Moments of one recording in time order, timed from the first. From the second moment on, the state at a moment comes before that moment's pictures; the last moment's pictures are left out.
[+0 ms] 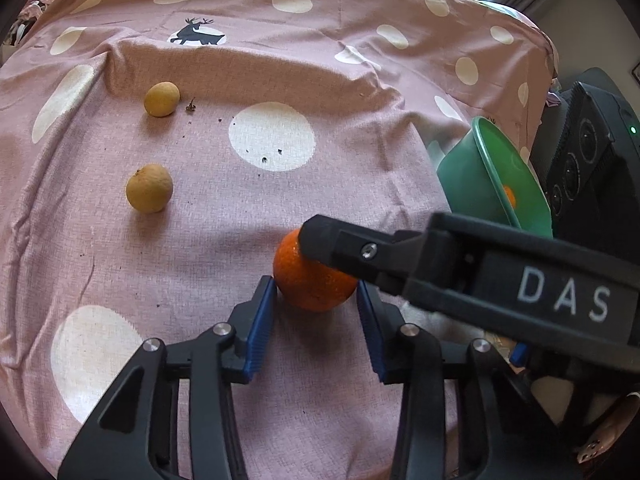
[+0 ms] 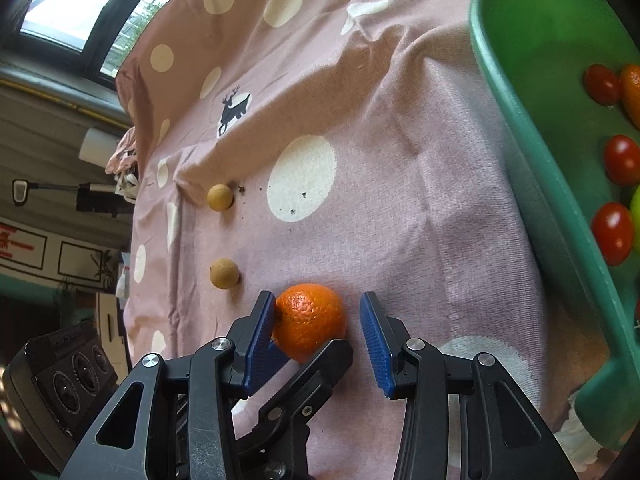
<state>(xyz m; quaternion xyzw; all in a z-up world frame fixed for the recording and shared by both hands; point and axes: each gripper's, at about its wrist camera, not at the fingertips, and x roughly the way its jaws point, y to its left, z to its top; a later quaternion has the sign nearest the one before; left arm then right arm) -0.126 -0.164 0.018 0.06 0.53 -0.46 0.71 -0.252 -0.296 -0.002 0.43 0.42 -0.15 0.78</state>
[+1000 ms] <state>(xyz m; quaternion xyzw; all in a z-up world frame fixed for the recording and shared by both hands) -0.104 -0.134 0.051 0.05 0.47 -0.43 0.77 -0.260 -0.287 0.049 0.35 0.36 -0.18 0.84</state>
